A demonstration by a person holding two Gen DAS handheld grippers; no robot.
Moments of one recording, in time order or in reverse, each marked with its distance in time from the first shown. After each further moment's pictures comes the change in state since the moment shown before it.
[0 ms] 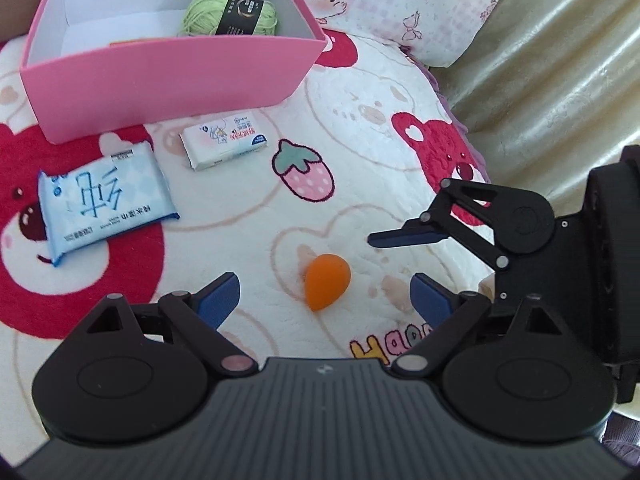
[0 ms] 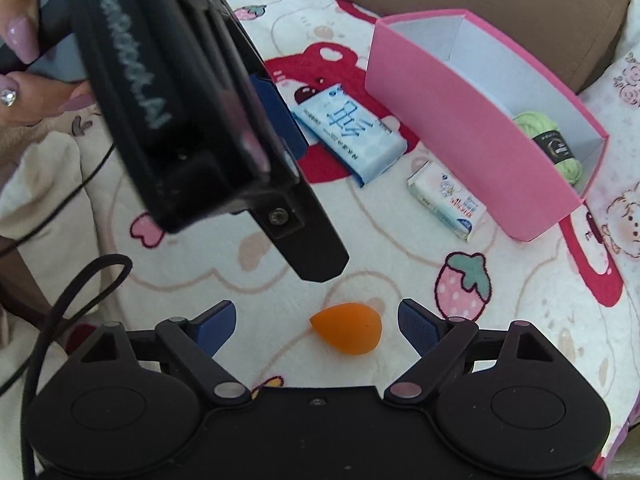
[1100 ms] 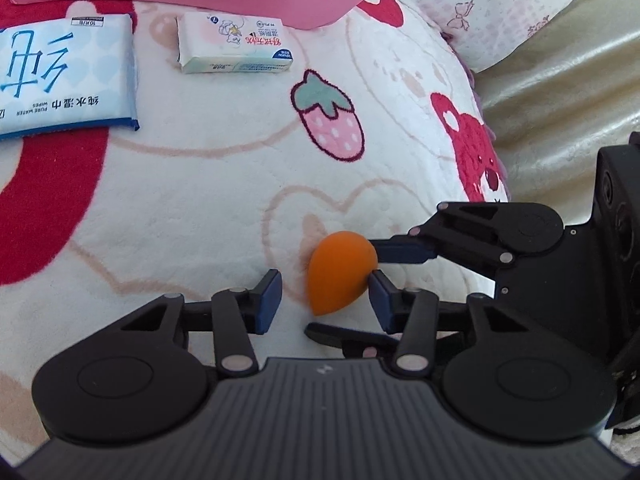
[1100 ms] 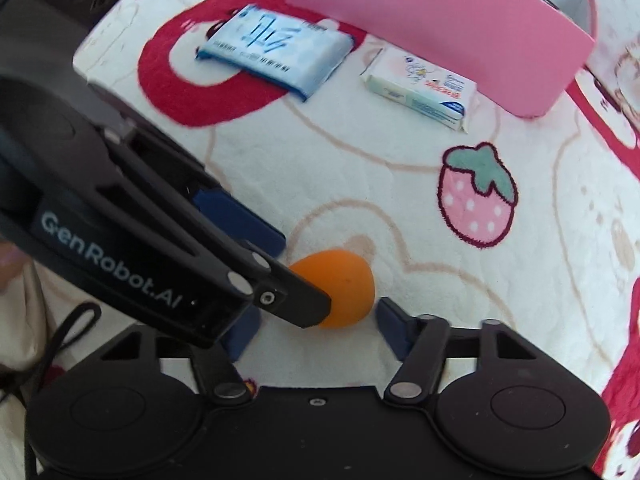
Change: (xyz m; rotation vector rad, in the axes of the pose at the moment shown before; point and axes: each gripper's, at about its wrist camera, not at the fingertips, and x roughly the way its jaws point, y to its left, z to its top) left arm 0.096 0.032 -0.024 -0.200 0.030 -0.097; right arm 0.059 -0.049 -0.017 0.319 0.112 0.057
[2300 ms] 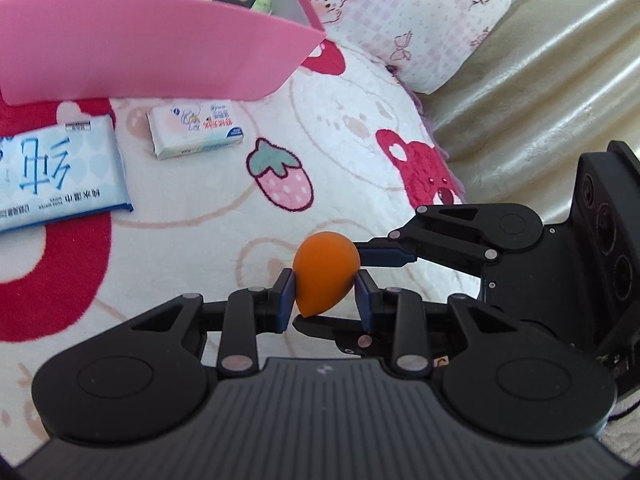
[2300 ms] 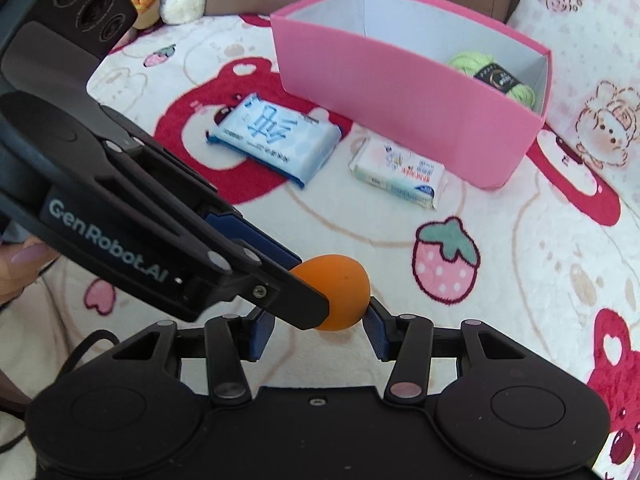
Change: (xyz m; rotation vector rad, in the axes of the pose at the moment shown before) left arm -0.059 -0.029 0.006 0.150 -0.105 -0.044; right arm -0.056 0.016 0.007 -0.045 -0.206 -0.056
